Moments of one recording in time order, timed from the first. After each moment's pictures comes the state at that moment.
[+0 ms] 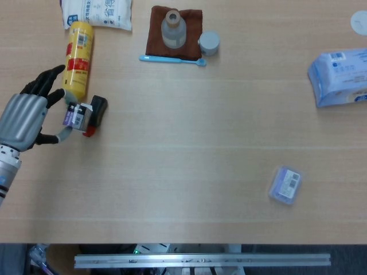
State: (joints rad) left arm -0.41 -1.14 -0.05 -1.66 1.44 1.15 -0.11; right arm 0.06 -1.14 0.09 -1.57 -1.47 1.49 0.04
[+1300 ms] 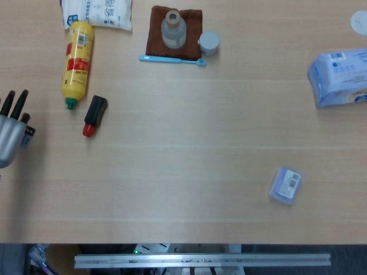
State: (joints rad) left arm -0.33 -1.28 0.04 -1.35 1.39 1.16 0.54; right arm 0.07 -1.14 0.09 -1.57 -1.47 1.49 0.03
